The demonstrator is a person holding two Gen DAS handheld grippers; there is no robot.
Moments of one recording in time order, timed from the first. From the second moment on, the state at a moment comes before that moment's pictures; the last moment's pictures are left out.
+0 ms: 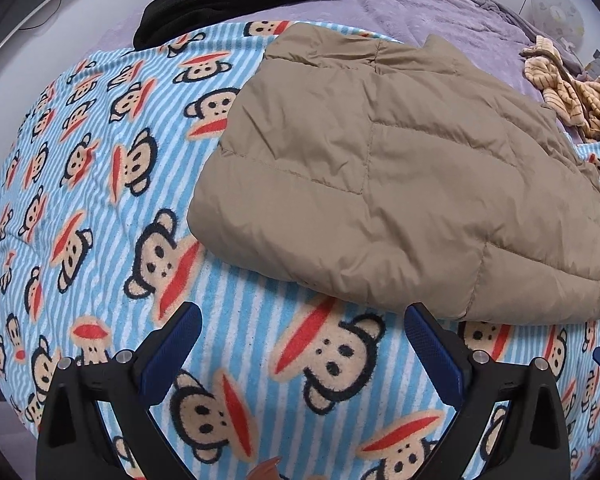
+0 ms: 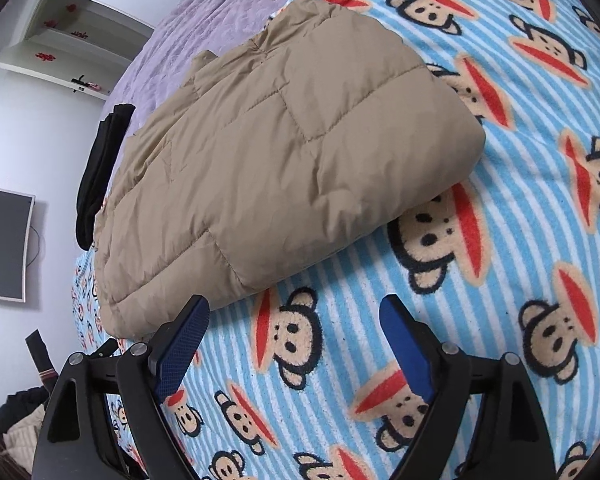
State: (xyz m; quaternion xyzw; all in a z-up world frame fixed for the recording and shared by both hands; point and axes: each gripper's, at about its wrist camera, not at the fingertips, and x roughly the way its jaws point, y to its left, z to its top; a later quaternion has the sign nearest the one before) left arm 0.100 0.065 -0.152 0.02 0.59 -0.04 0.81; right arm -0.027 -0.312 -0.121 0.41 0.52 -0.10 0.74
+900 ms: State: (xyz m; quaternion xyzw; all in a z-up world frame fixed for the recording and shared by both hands) left arm 0.156 0.093 -0.205 -0.24 0.60 -0.11 0.75; right arm 0.004 -0.349 -0.186 0.62 0.40 -0.09 0.67
